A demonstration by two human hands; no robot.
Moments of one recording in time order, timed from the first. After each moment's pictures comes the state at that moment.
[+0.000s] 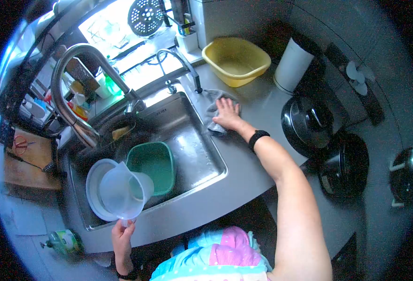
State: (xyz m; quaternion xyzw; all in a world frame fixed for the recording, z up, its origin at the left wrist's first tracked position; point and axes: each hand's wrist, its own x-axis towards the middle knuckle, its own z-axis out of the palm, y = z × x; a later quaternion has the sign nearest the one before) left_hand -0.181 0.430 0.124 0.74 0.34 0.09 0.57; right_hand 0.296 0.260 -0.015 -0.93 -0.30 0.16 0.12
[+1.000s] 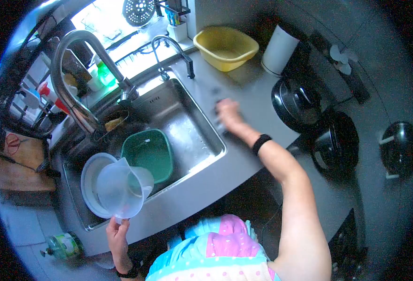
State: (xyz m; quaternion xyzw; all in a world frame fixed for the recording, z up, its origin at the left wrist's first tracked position) left_hand -0.212 0.450 0.136 0.70 0.33 0.10 0.62; right_hand 0.225 0.232 -0.002 -0.92 -0.22 0.10 0.30
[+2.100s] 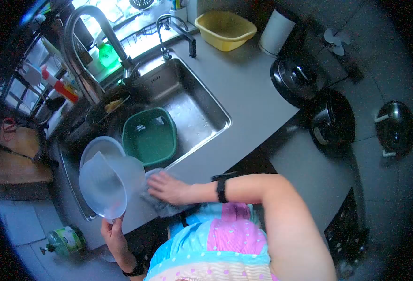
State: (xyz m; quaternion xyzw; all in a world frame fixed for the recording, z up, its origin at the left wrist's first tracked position) left_hand -0.285 0.470 0.128 0.65 0.34 0.20 0.65; right_hand -0.109 0.333 -0.011 -0.67 -0.70 0.04 0.23
